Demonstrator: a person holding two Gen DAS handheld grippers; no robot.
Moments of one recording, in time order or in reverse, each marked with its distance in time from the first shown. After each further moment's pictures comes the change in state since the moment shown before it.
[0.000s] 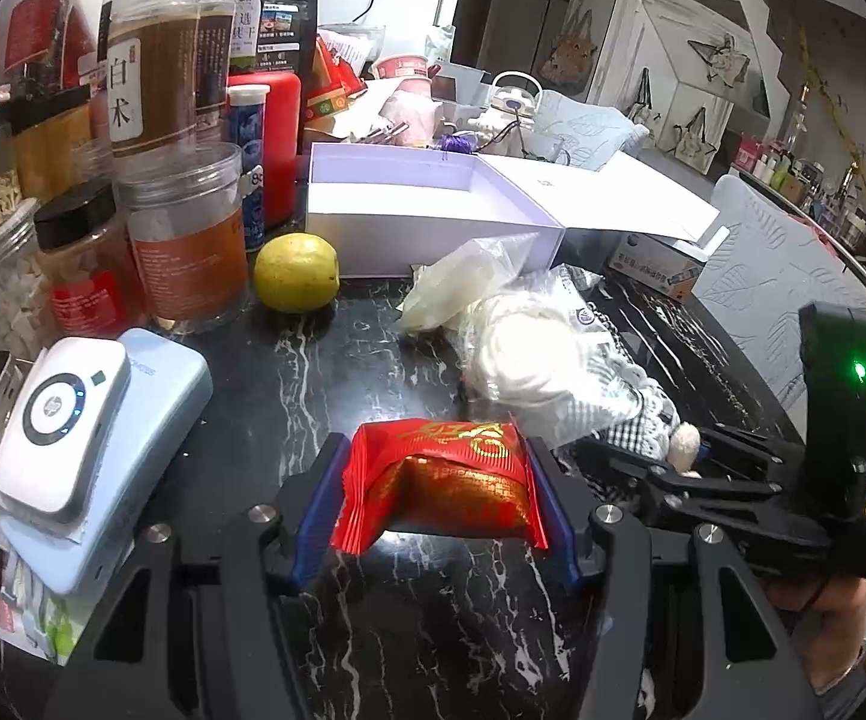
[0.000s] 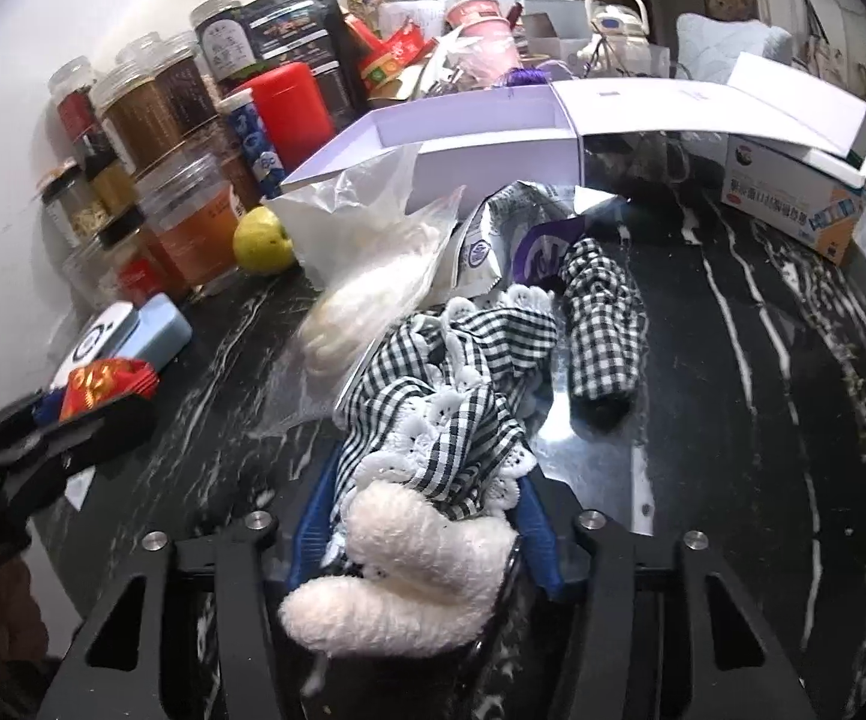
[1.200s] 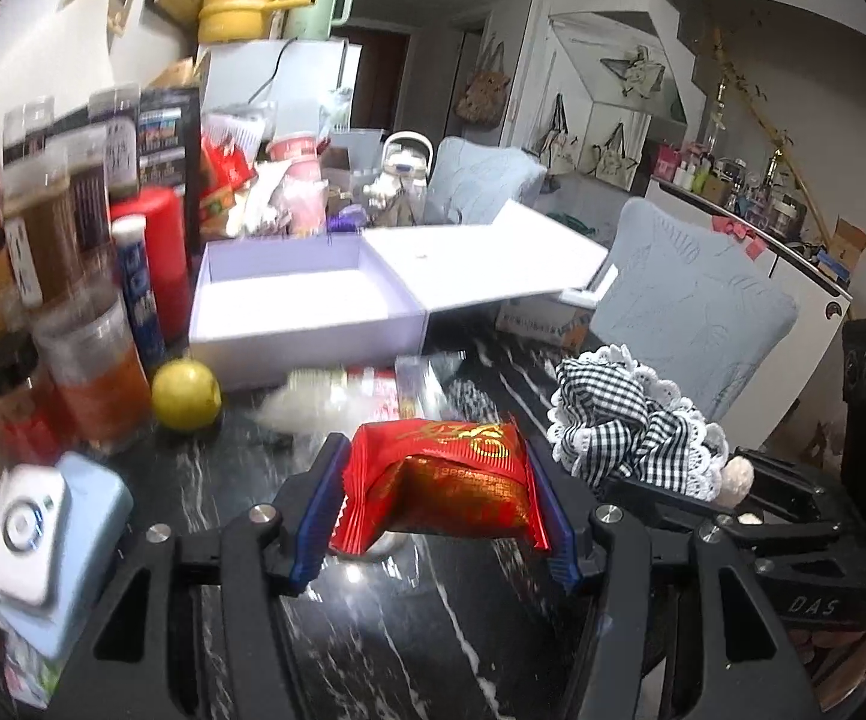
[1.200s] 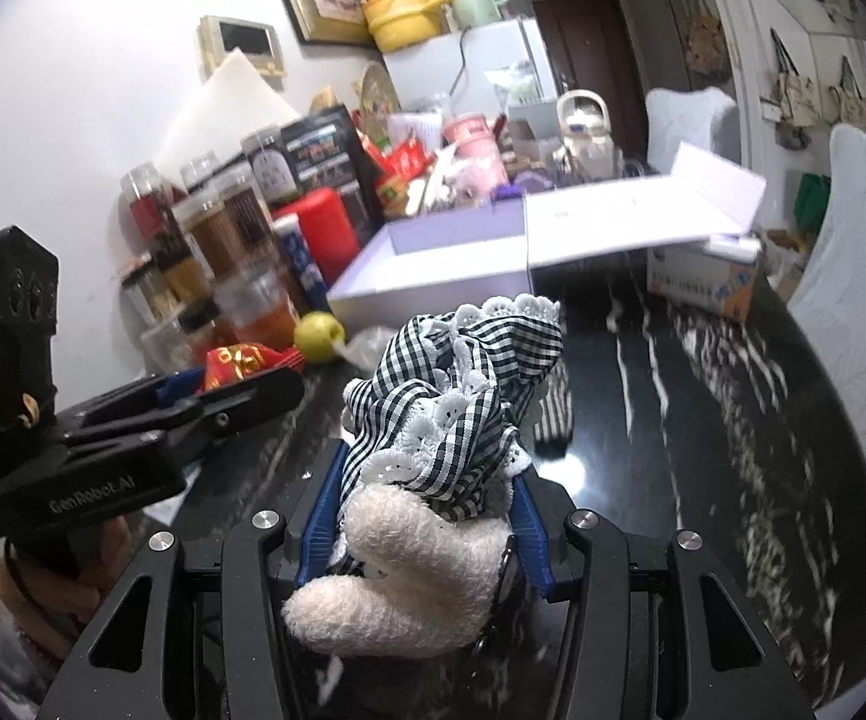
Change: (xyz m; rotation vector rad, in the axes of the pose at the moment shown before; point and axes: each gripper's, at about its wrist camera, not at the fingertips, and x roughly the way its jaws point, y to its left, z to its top) left arm -0.034 -0.073 0.043 0.136 -0.124 -0.126; right arm -0.120 -0.005 0.003 0.033 -0.203 0.040
